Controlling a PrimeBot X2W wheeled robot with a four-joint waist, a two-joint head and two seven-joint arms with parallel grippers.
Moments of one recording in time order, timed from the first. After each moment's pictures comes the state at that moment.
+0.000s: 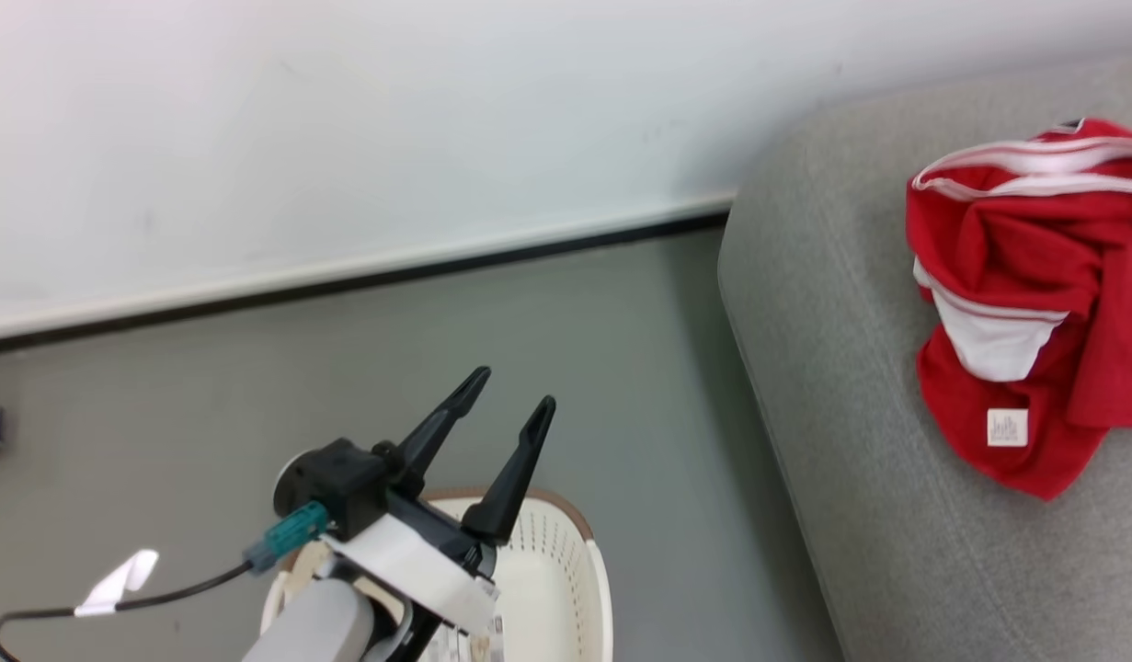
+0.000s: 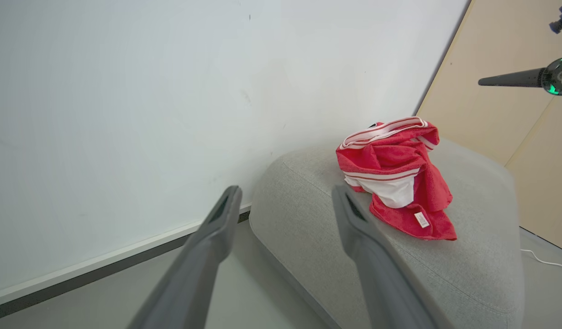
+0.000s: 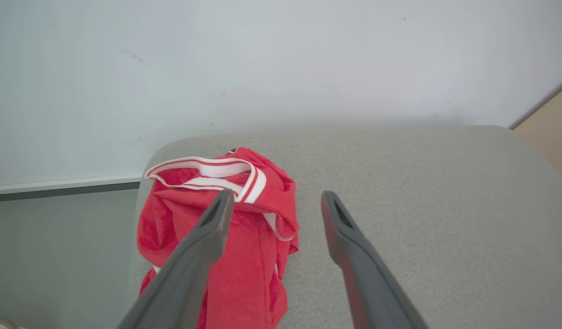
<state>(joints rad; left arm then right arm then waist) -0.39 0.25 -0.51 0.19 -0.44 -0.13 -0.26 -0.77 -0.70 0.13 0.42 0.64 0.13 0.56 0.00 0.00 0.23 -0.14</state>
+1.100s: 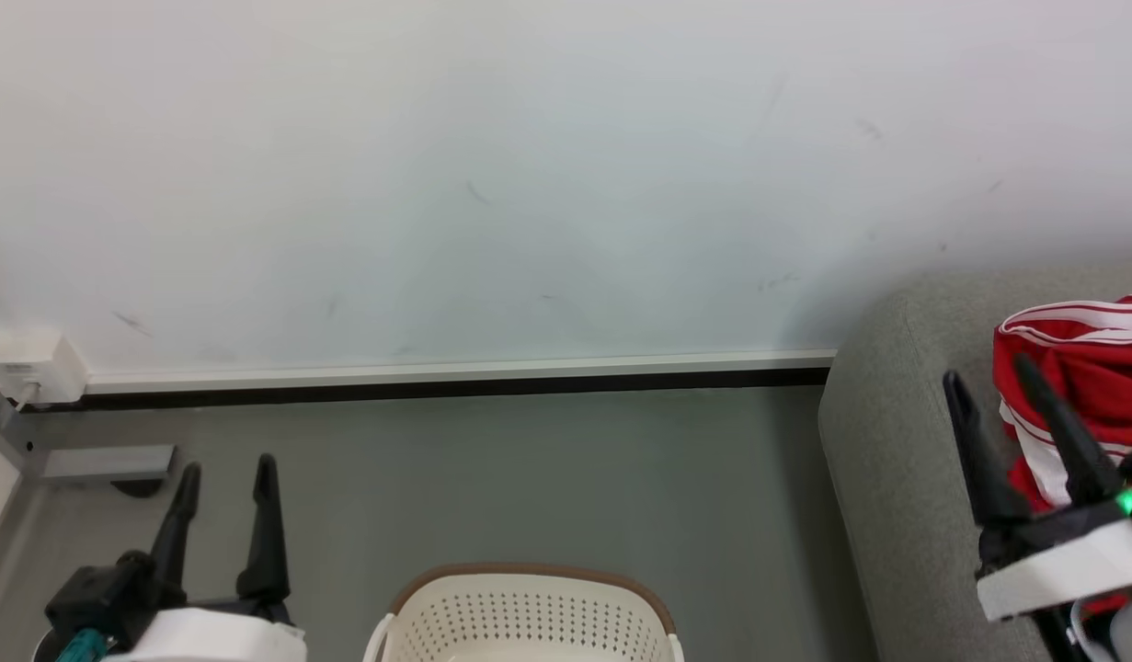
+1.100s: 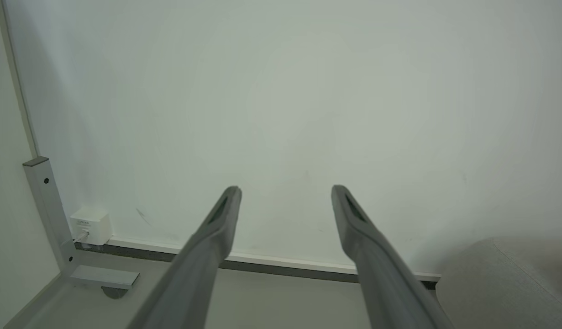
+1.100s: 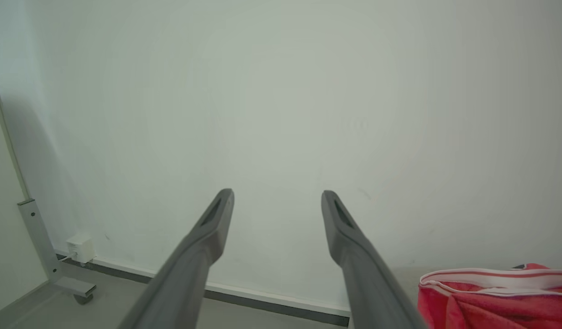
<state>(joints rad) -0.08 0.17 -0.01 0.14 -0.31 0.02 -0.26 -0.27 -0.35 0.23 0.14 0.54 0.13 -0.19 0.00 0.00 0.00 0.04</state>
